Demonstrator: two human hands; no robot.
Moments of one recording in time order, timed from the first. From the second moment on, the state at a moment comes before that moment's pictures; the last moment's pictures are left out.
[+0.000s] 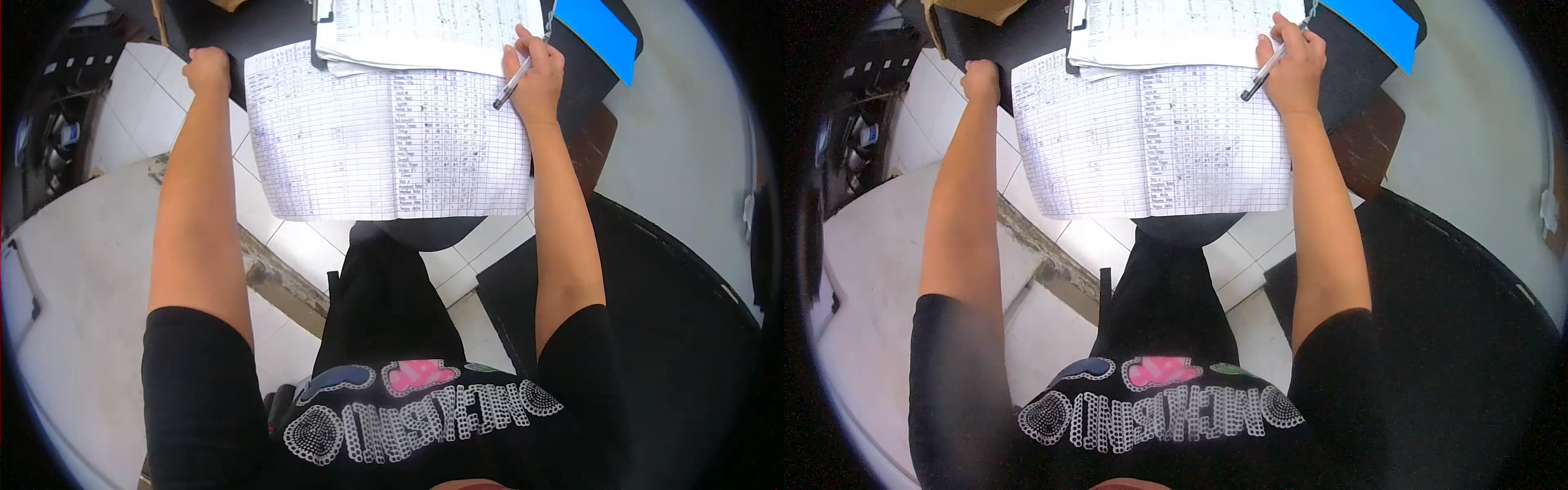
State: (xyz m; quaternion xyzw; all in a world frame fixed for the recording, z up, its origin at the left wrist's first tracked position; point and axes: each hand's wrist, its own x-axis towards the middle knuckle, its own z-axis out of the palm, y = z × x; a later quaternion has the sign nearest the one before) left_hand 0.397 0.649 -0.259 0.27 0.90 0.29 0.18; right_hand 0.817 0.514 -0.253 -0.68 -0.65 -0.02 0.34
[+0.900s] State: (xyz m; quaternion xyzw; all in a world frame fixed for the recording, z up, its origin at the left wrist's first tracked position) left_hand 0.369 0.665 -0.287 0.32 0.89 0.30 0.16; right_hand 0.772 0.371 -0.219 -0.57 -0.41 0.39 0.59
